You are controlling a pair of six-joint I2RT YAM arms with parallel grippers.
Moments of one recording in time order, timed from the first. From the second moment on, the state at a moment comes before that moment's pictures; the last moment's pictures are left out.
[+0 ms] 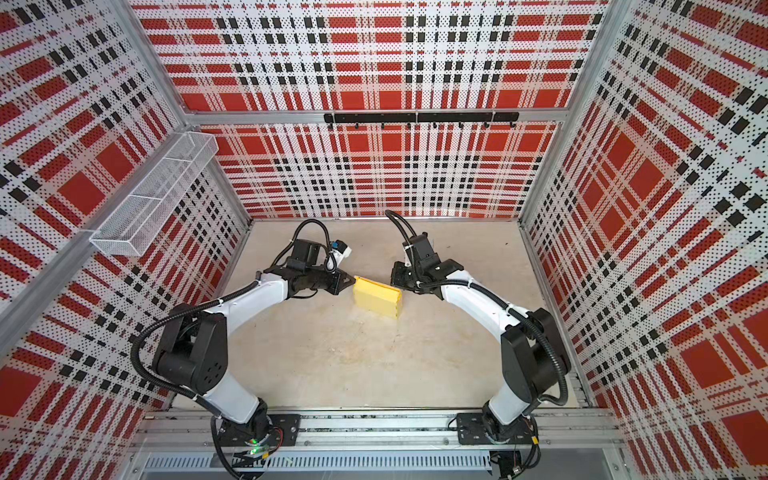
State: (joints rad) left arm -0.33 1.66 1.09 -0.28 0.53 0.02; right arm 0.56 1.62 1.23 -0.44 -0.20 0.69
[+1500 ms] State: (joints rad) left arm -0.33 1.67 1.09 -0.27 0.51 0.03; right arm 0.59 1.61 1.06 -0.19 -0.29 0.54
